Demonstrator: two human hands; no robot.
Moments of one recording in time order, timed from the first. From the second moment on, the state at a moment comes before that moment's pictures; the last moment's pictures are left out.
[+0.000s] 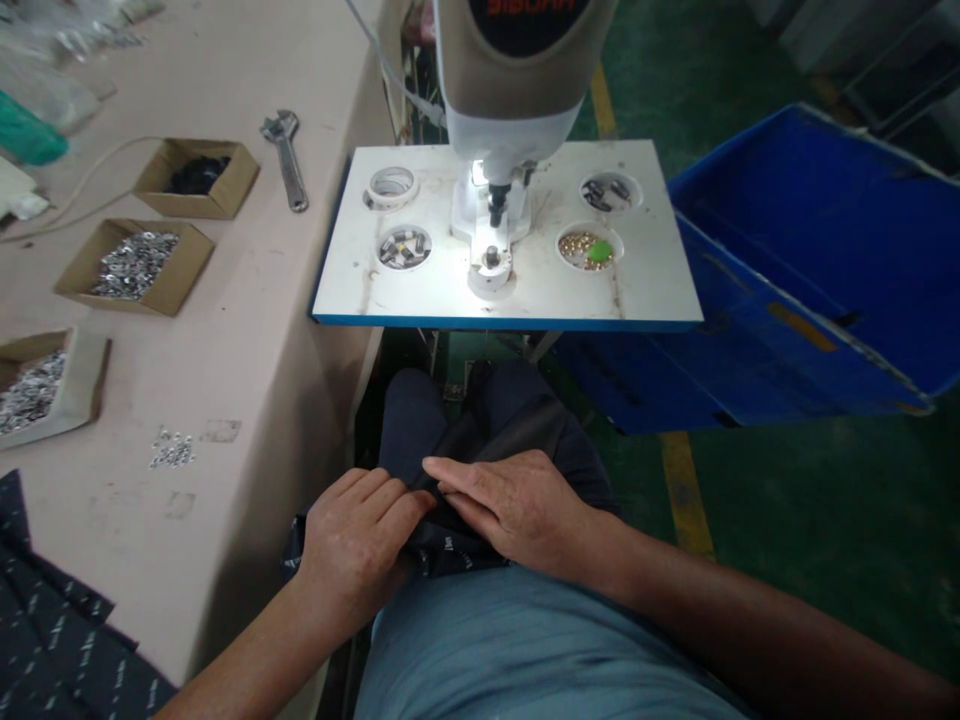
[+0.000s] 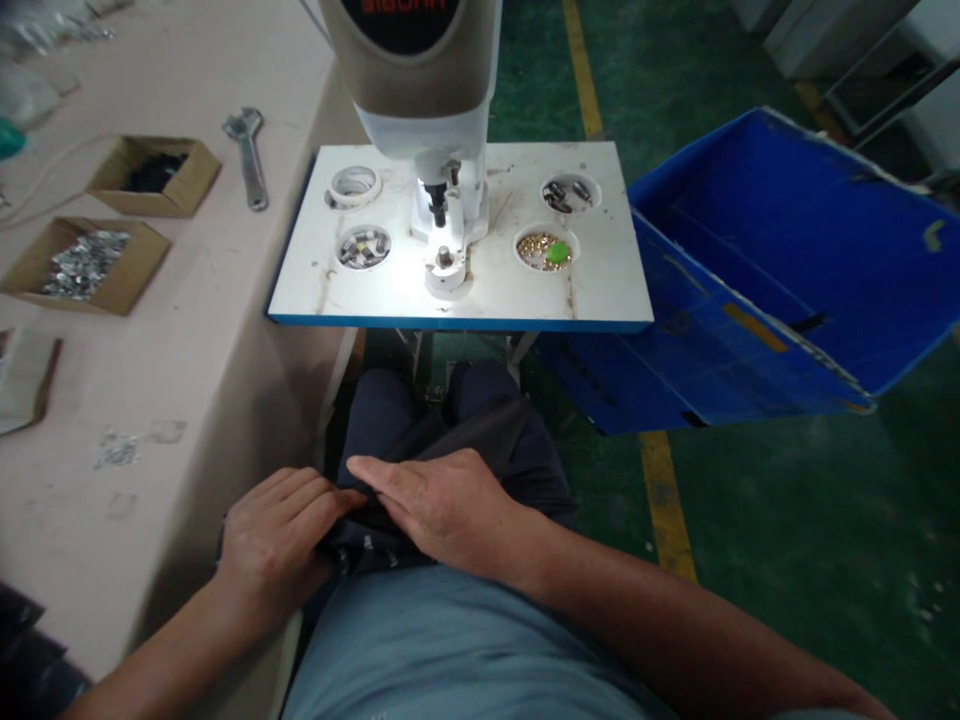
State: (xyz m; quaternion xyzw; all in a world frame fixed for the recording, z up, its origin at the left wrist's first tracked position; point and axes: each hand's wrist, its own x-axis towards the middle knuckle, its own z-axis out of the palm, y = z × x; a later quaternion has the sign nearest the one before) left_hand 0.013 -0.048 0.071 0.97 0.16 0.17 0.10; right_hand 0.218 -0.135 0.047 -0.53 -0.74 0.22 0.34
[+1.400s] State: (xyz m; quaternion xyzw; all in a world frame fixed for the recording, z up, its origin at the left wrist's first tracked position) left_hand 0.038 -0.021 0.083 0.67 0.38 -0.14 0.62; right_hand 0.236 -0.109 0.062 -0.53 -0.57 0.52 0.34
